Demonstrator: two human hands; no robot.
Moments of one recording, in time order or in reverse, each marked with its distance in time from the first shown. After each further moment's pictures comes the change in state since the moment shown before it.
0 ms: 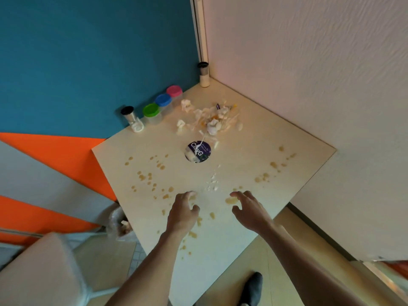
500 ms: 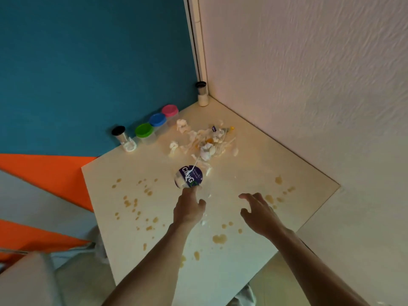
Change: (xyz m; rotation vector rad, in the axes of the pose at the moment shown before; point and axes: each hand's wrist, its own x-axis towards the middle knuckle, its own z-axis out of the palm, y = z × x) left_hand 0.111 0.099 0.017 0.074 0.092 0.006; right_hand 0.085 0.041 -0.090 -0.034 0.046 -0.036
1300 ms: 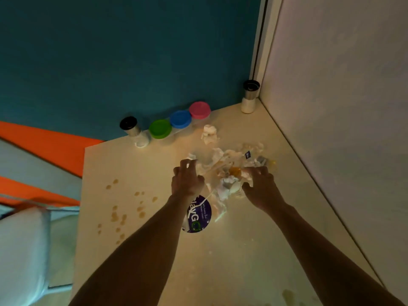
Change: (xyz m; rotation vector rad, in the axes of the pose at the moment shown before) left_hand 0.247 0.000 -0.034 0.080 0.123 -0.318; right_hand 0.314 -0.053 -0.046 -0.133 -0.104 -0.189
